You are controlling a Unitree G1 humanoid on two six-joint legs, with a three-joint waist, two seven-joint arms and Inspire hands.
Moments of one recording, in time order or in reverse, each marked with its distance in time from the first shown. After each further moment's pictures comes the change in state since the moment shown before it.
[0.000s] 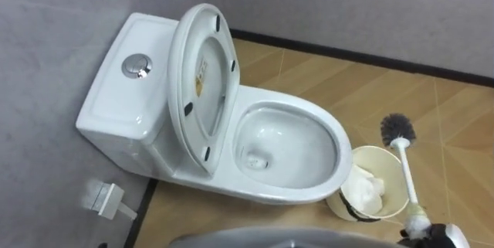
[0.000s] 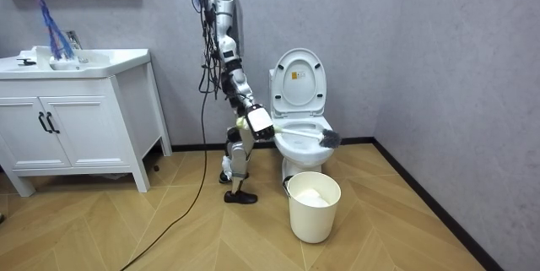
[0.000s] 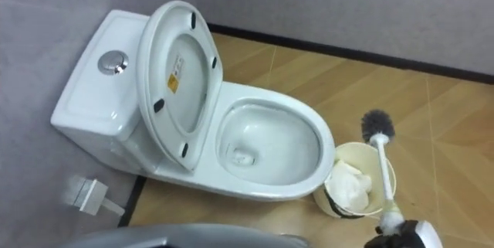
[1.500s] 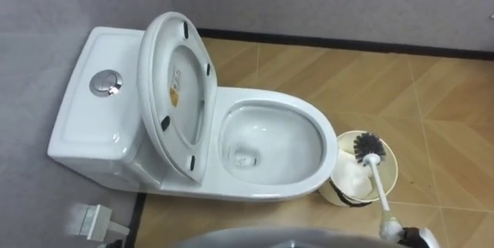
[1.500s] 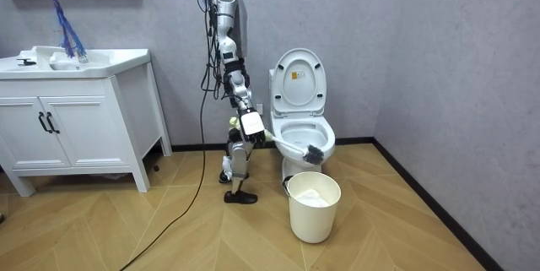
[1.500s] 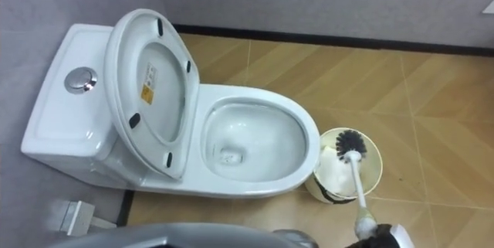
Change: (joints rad) left arm -0.064 -0.013 -0.078 0.075 0.042 0.072 -0.042; right arm -0.037 0.037 0.097 0.060 0.013 0.069 0.111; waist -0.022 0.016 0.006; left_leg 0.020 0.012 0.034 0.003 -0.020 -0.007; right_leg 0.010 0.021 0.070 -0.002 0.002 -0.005
